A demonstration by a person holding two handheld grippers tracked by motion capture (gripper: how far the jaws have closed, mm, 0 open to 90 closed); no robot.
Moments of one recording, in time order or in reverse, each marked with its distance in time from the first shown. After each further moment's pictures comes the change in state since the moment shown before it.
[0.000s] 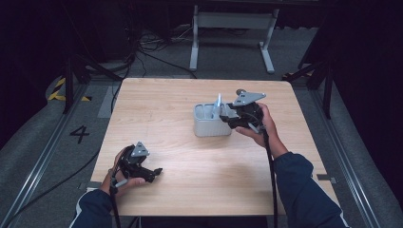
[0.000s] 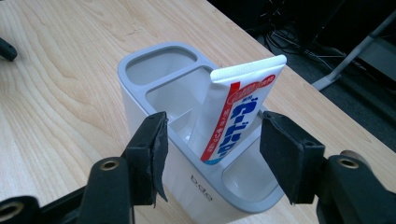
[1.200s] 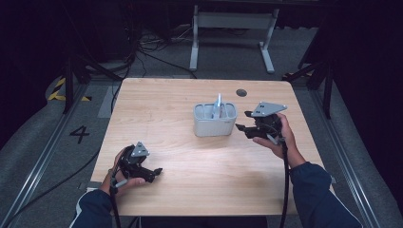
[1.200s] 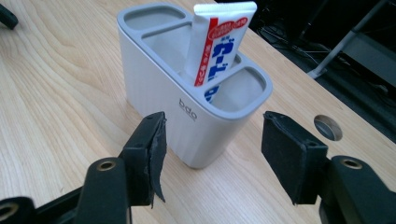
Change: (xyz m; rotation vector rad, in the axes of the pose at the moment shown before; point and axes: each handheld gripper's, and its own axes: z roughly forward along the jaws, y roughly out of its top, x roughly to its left) left arm 0.000 0.000 0.000 0.000 -0.001 -0.006; right arm -0.003 -0.040 -0.043 0.000 -0.038 -0.005
